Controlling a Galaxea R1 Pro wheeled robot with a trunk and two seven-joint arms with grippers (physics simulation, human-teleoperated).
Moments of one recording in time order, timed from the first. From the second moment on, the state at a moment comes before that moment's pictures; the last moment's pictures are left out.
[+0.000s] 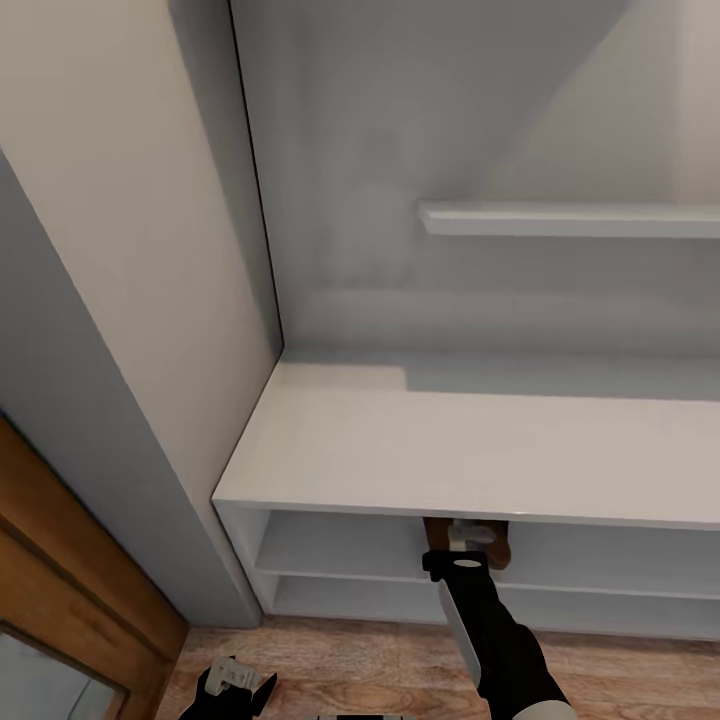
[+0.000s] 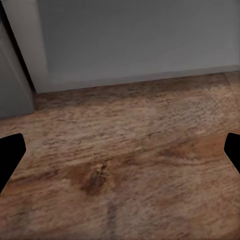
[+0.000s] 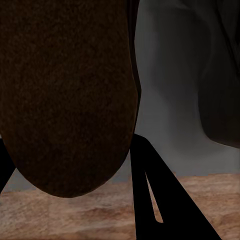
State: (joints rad) left arm -0.36 0.08 -0.01 -0.26 -0.01 -0.40 -0.40; right arm -0.43 0.17 0.05 -1.00 0.03 0.58 -0.34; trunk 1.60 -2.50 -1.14
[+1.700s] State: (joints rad) left arm -0.36 0.08 -0.01 -0.26 -0.01 -0.40 -0.40; right arm -0.43 0.17 0.05 -1.00 0.03 0.58 -0.35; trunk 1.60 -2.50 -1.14
